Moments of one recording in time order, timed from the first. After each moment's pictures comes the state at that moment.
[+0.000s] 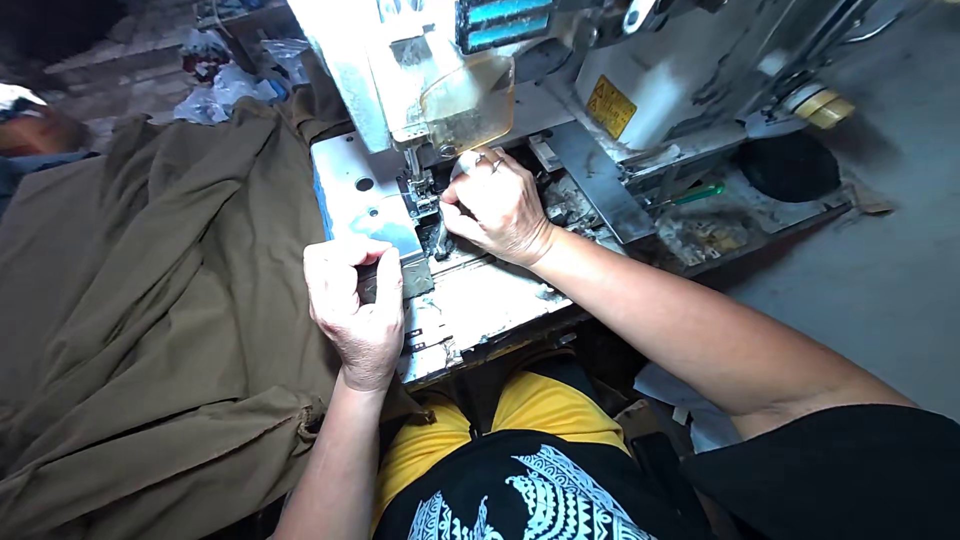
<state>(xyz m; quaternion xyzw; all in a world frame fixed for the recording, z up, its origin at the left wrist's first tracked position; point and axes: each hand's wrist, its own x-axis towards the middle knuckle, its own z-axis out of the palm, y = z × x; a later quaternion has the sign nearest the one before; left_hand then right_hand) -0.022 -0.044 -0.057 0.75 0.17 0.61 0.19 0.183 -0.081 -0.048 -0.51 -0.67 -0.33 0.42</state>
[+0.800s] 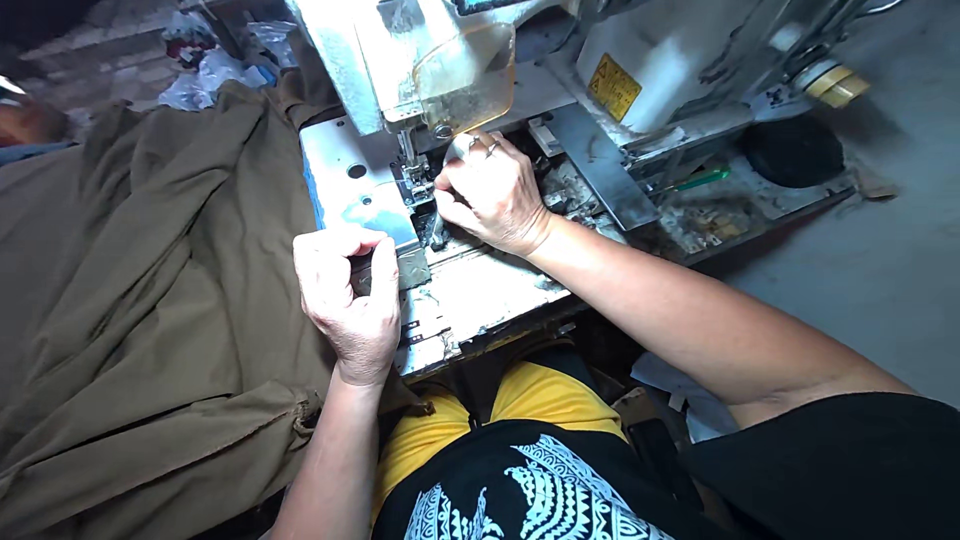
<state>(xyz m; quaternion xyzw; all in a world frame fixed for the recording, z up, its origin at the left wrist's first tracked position) -0.023 -0.044 -0.055 0.76 0.16 0.60 0.19 0.180 -0.080 -0.046 -0.53 -0.66 -0.34 0.41</state>
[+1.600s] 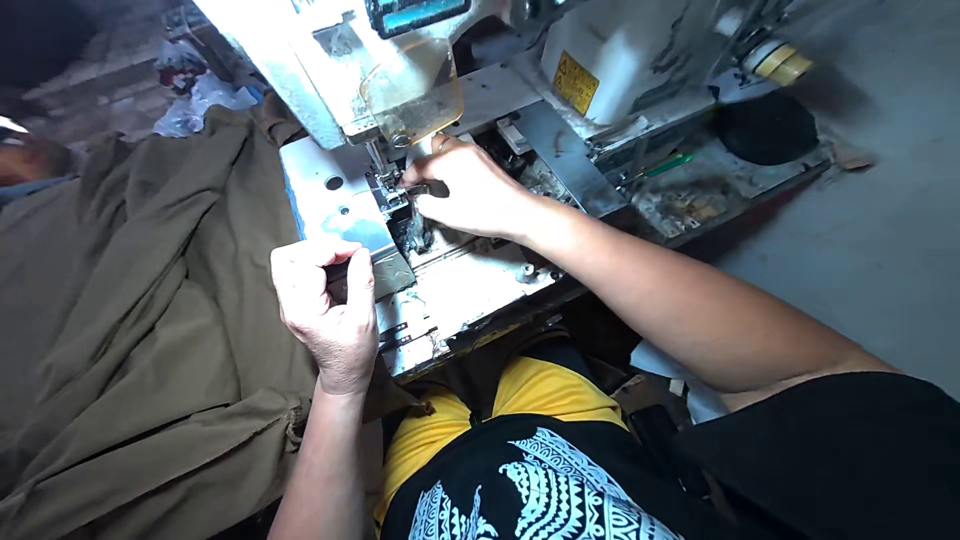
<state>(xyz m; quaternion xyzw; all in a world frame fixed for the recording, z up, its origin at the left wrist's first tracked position) -0.030 -0.045 -0.052 0.77 0.16 0.58 0.21 0.180 -0.098 -0.003 -0.63 -0.68 0.04 0.37</state>
